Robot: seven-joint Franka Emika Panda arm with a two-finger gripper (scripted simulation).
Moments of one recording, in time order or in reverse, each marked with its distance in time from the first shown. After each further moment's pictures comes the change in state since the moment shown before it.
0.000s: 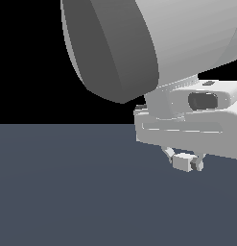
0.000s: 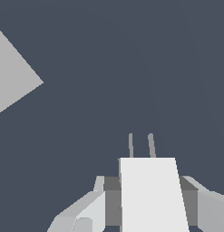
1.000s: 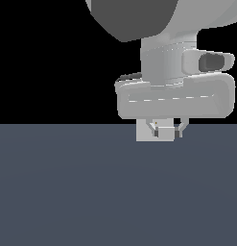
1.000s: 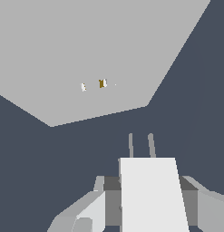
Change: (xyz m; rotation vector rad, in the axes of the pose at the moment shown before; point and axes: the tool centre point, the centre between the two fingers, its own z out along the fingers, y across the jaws) arm 0.009 -0.032 -0.058 0.217 0.009 -0.524
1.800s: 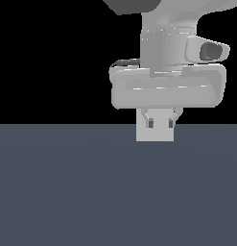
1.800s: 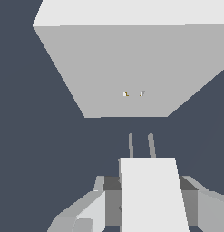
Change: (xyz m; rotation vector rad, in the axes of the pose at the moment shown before) arm 0.004 -0.013 -0.020 0.087 -0.006 -0.205
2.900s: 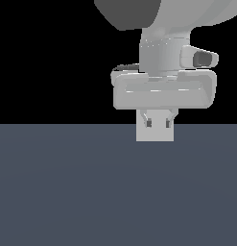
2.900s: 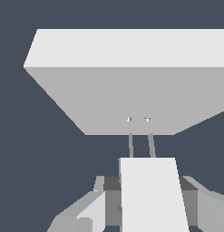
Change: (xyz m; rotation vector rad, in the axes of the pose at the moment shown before) arm 0.020 -0.002 0.008 0.007 -0.003 -0.011
